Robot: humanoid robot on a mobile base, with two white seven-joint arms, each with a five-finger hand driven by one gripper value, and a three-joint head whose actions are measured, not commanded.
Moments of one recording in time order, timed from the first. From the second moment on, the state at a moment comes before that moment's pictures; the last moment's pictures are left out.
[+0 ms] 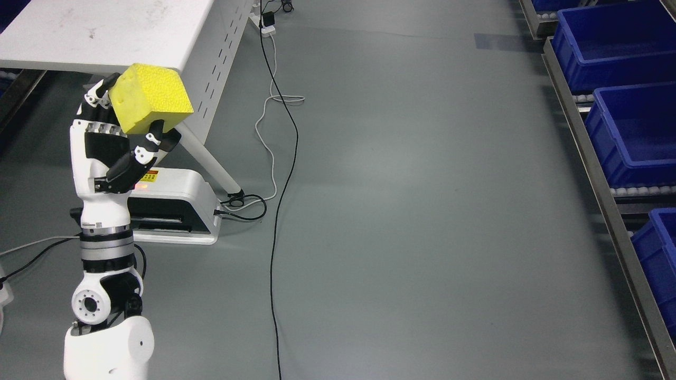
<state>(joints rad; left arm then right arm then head) -0.19 0.00 0.21 -1.63 0.33 -0.46 -0.30 0.00 0.00 -0.09 0.00 0.00 -0.10 0.02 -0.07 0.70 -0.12</state>
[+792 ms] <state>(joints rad) -0.18 0.00 0.21 -1.63 0.33 -0.47 -0.30 0.00 0.00 -0.09 0.00 0.00 -0.10 0.02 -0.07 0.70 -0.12</state>
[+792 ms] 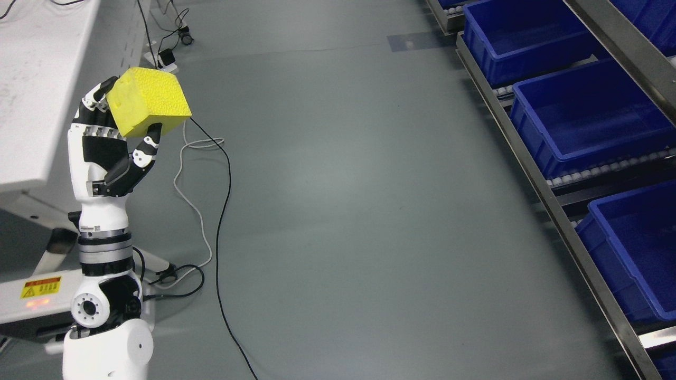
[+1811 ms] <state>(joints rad) -0.18 0.00 0.21 -1.63 0.33 -0.46 -0.30 0.00 0.00 -0.09 0.00 0.00 -0.10 0.02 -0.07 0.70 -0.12</state>
